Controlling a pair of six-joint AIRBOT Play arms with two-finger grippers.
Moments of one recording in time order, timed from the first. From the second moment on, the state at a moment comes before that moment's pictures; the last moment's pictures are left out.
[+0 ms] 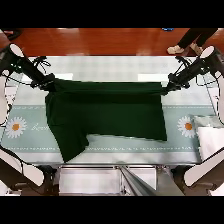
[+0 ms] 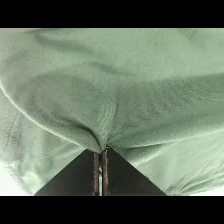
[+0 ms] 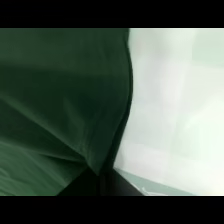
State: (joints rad) left arm 0.18 -1.92 1.79 1.27 -1.62 -1.42; right arm -0.19 -1.94 1.76 -1.15 1.59 1.38
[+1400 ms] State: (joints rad) left arm 0.78 -1.17 0.56 0.94 -1.26 -1.26; right arm -0.46 -1.04 0.61 -0.67 1.19 1.13
